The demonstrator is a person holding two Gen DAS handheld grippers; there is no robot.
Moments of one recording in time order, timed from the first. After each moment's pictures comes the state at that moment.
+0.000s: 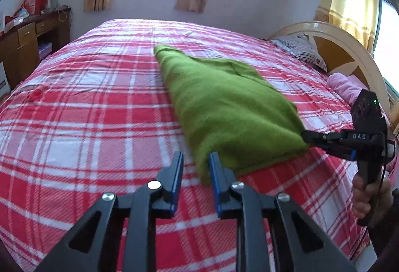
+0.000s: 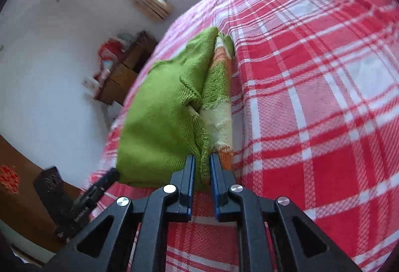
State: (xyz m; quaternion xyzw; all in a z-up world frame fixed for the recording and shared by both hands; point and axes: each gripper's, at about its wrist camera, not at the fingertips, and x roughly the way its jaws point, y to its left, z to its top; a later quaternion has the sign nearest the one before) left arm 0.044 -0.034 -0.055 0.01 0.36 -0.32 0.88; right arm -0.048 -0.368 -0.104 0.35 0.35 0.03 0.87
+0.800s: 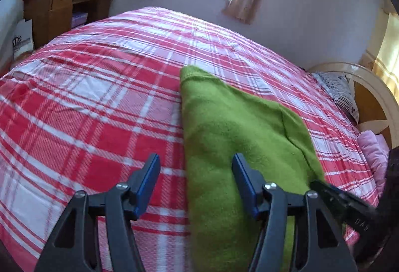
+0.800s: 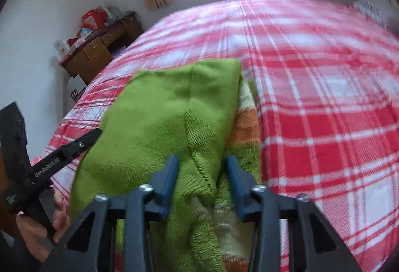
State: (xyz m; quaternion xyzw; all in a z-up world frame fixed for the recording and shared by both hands) left arm 0.146 -0.081 -0.065 -0.10 0.38 -0.22 0.89; right arm 0.062 -0.342 -0.075 0.13 0.38 -0.06 0.91
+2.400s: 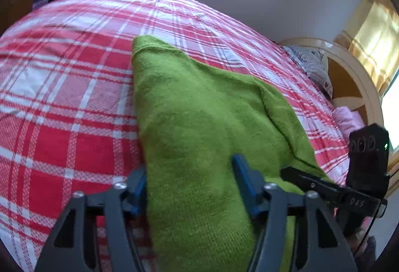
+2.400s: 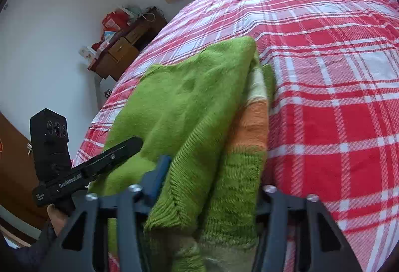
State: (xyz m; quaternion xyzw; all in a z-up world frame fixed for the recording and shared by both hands) left arm 0.174 -0.111 -0.078 -0.10 0.45 -0.33 0.82; right arm 0.087 -0.387 -0.108 0.25 0.41 0.06 0.88
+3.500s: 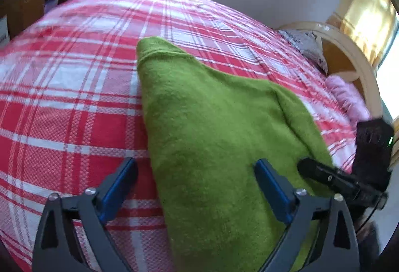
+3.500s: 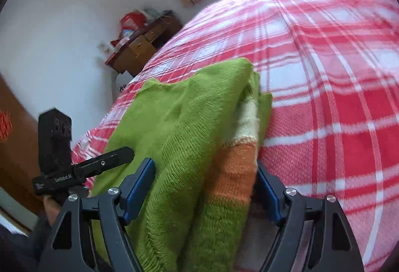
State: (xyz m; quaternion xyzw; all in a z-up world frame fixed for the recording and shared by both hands) left arm 0.022 -0.021 -0.084 -0.04 0.44 -0.32 0.84; right arm -0.077 -0.284 -0.121 0.22 0.37 0.07 0.90
